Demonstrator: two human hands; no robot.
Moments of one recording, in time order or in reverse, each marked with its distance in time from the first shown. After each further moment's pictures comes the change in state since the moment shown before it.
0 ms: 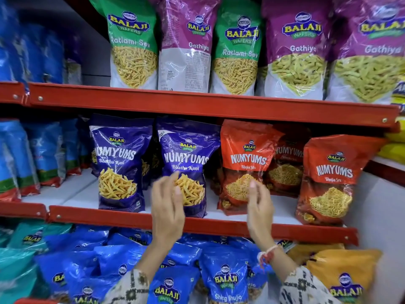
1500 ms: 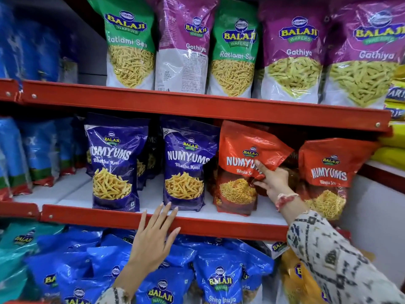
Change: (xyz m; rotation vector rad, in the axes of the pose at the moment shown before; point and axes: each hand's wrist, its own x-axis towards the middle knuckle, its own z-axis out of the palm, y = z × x) left_hand -0.051 -0.086 -0.016 0.704 -0.545 0.210; right_hand 0.112 -0.023 -0.038 0.434 -0.023 0.497
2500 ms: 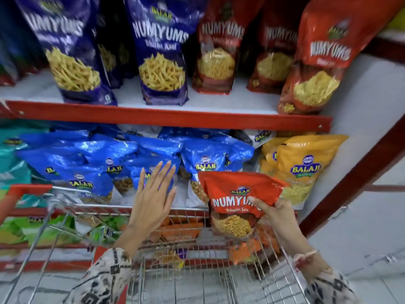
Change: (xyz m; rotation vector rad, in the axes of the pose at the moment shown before) left_hand -0.155 0.084 0.022 -0.139 -0.097 0.033; right_hand -0.215 0.193 -0.192 -0.376 -0.089 0.274
